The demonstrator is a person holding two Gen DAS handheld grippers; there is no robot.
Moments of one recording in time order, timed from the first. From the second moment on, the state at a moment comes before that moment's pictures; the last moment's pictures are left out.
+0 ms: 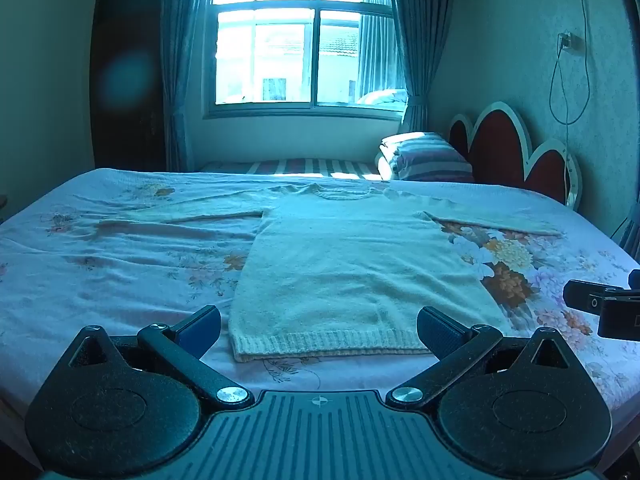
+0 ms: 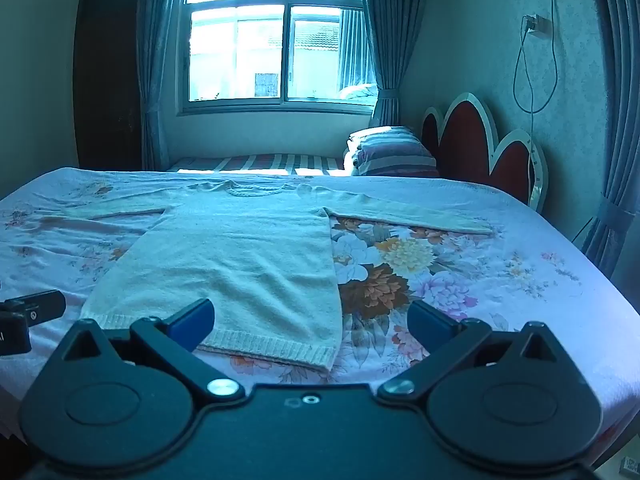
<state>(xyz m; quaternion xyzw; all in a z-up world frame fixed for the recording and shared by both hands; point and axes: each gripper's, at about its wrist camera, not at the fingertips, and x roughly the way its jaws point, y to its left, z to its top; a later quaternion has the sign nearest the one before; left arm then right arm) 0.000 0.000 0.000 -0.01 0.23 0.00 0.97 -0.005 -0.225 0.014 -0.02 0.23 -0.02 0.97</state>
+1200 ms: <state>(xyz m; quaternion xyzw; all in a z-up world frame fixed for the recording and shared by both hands) 0.001 -0.003 -0.001 0.00 0.23 0.00 0.97 -0.007 -0.224 0.013 -0.02 0.22 -0.02 0.97</state>
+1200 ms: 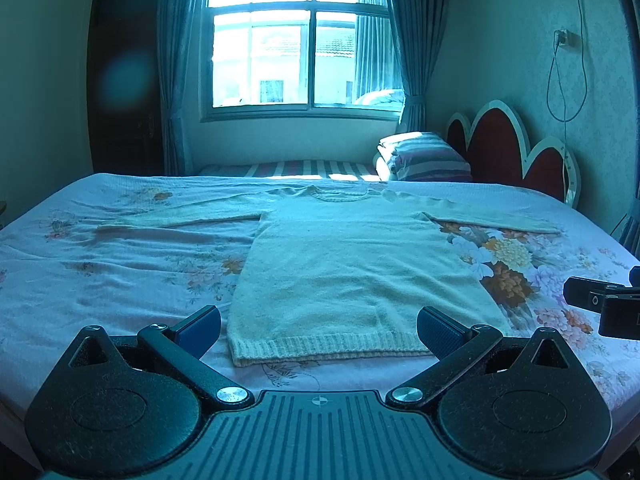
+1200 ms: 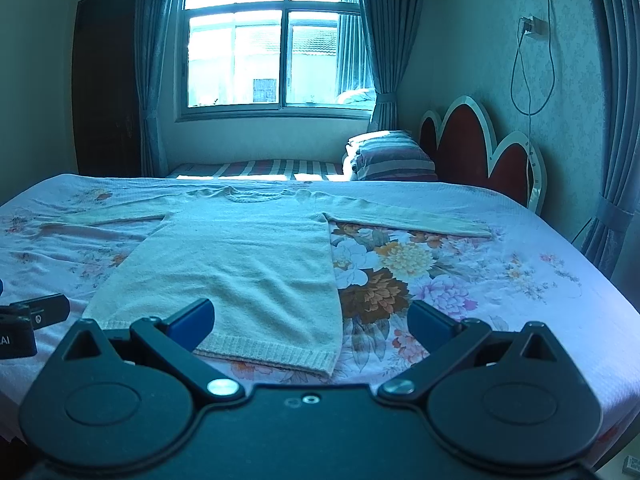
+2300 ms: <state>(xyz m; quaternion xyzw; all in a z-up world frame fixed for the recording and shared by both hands) 0.001 -0.006 0.004 0.01 0.22 -0.01 0.97 -0.010 -0.223 0.018 -0.02 0.21 -0.03 0.98</state>
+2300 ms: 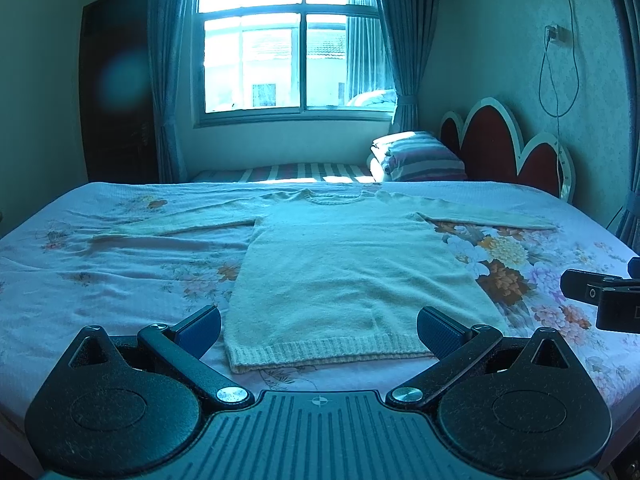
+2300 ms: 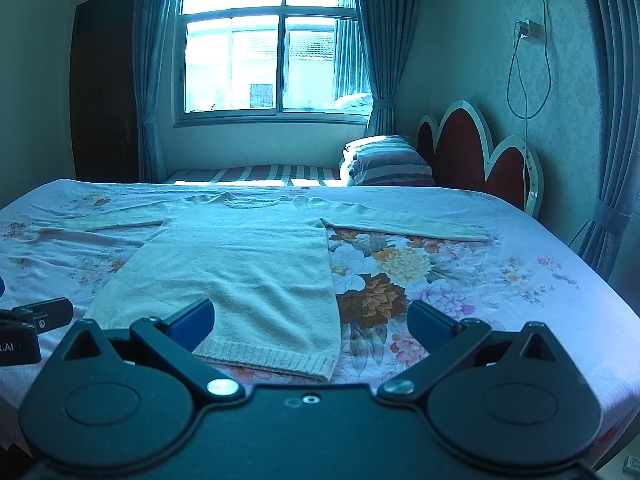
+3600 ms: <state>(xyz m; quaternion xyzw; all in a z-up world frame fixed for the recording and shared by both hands) 0.058 0.014 0.011 -0.02 0.23 0.00 0.97 0.030 -0.263 0.019 0.04 0.21 -0.02 0.98</state>
